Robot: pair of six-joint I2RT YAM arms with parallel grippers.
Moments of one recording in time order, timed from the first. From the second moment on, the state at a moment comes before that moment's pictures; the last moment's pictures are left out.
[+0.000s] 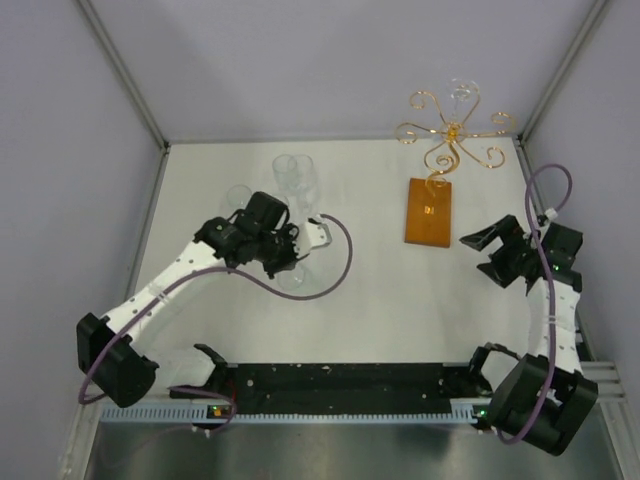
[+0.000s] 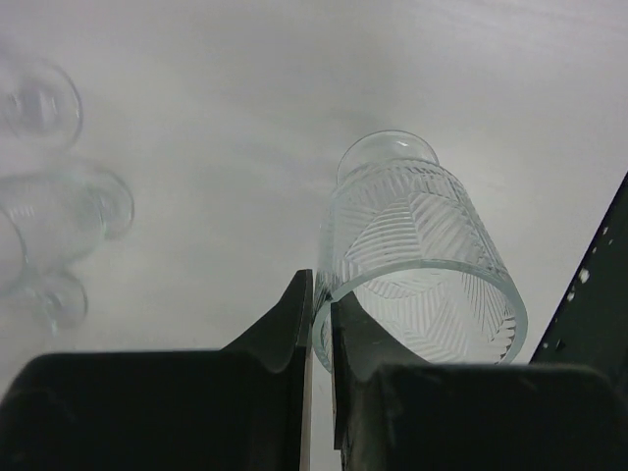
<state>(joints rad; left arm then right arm) -0.70 1.25 1.15 -0.79 0.28 0.59 -0.46 0.98 0.63 -0.49 -0.67 0.62</state>
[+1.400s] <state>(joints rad) 0.19 1.93 1.80 -1.11 0.19 0.31 -0.46 1.09 0.77 -0.49 -0.49 0.32</state>
